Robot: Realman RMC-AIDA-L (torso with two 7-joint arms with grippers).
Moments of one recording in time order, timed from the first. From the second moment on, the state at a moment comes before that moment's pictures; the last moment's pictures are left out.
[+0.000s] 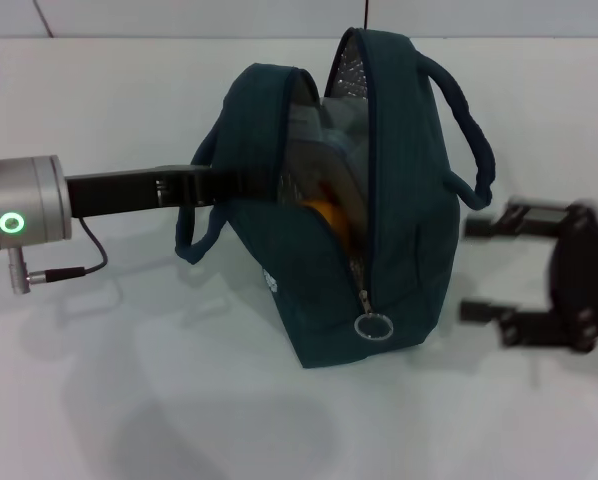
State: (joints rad) left arm -0.46 -2.09 0.95 0.83 1.79 1.48 -2.05; right arm 0.28 2.01 -1.12 -0.91 -1.49 -1.76 1.13
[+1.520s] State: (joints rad) left arm -0.49 -2.09 0.95 0.81 1.78 1.47 -2.04; right arm 0.49 2.03 -1.40 -0.53 -1.51 -1.46 1.08
